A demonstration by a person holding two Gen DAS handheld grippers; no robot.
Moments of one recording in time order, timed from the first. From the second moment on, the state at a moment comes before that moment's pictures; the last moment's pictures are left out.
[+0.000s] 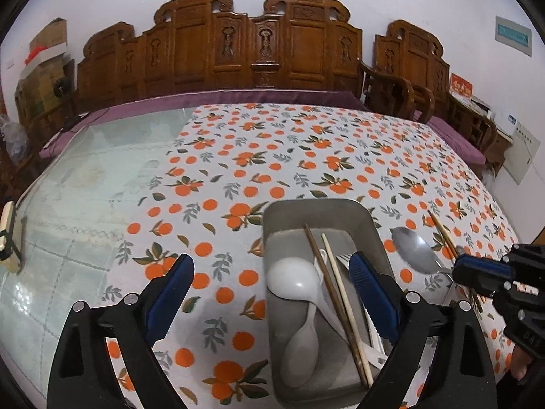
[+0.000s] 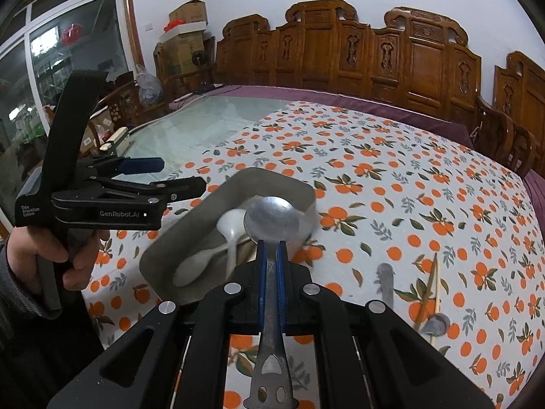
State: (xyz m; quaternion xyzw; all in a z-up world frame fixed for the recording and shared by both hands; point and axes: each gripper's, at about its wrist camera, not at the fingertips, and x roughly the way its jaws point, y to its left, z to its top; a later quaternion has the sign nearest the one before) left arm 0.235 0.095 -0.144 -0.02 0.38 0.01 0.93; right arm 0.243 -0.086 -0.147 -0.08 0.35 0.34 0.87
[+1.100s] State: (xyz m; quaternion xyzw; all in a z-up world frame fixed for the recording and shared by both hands) left arm 0.225 0.142 -0.129 -0.05 0.36 0.05 0.93; right arm 0.309 0.007 -0.192 -0.08 0.42 0.29 0.86
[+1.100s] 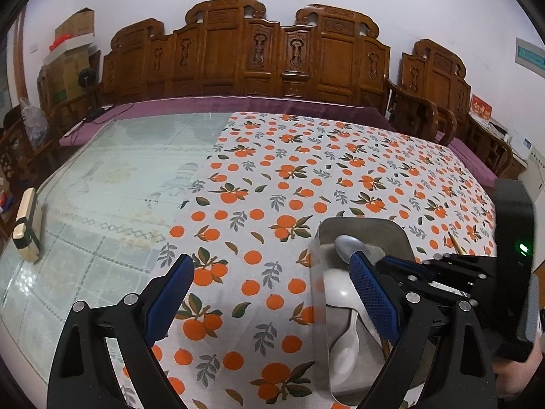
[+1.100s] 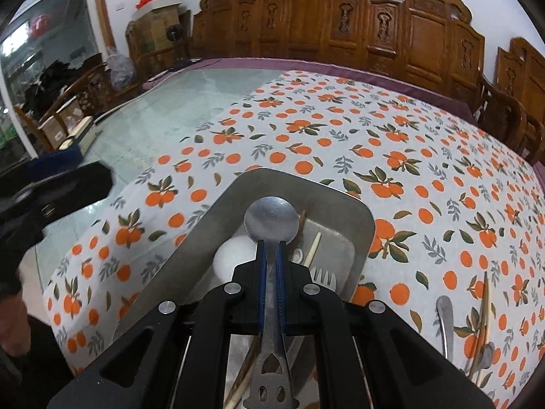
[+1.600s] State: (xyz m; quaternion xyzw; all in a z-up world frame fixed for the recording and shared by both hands) left arm 0.223 0.144 -0.126 -0.05 0.36 0.05 0.93; right arm 0.303 0.008 -0.201 -0.03 0.45 0.32 0.83
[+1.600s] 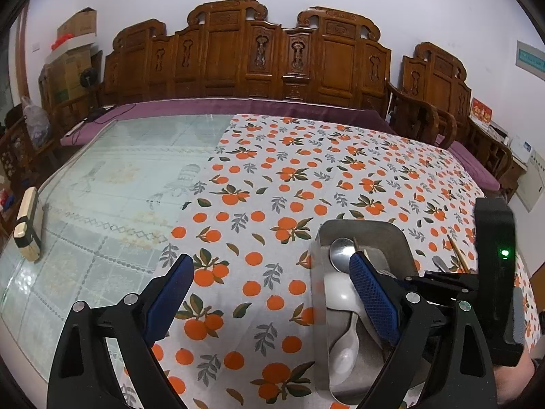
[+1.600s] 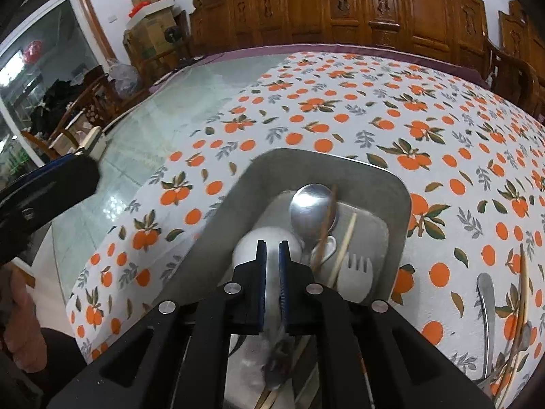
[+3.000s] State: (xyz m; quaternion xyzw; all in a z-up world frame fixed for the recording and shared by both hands) left arm 0.211 -0.009 -0.144 0.02 0.36 -0.09 0.93; right arm 0.281 -0.216 -0.220 -0.01 0.45 0.20 0.87
